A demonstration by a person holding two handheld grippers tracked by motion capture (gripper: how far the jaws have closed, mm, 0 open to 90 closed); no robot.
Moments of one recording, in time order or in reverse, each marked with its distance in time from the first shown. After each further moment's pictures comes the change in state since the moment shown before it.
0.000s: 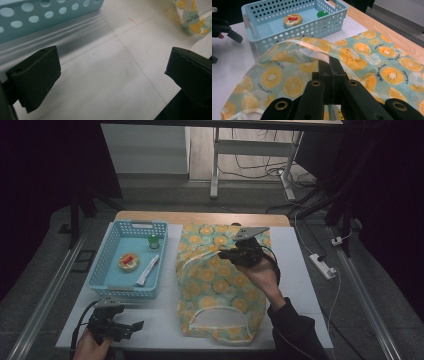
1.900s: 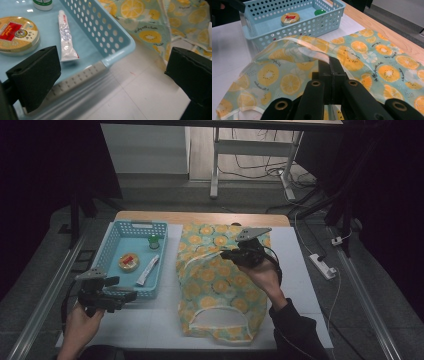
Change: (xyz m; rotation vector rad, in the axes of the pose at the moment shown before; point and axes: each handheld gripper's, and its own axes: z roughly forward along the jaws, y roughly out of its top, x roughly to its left) left arm 0.032 0.063 -0.031 -0.173 -0.045 0.021; right arm -0.004 -0.005 -0.003 0.000 -0.011 0.000
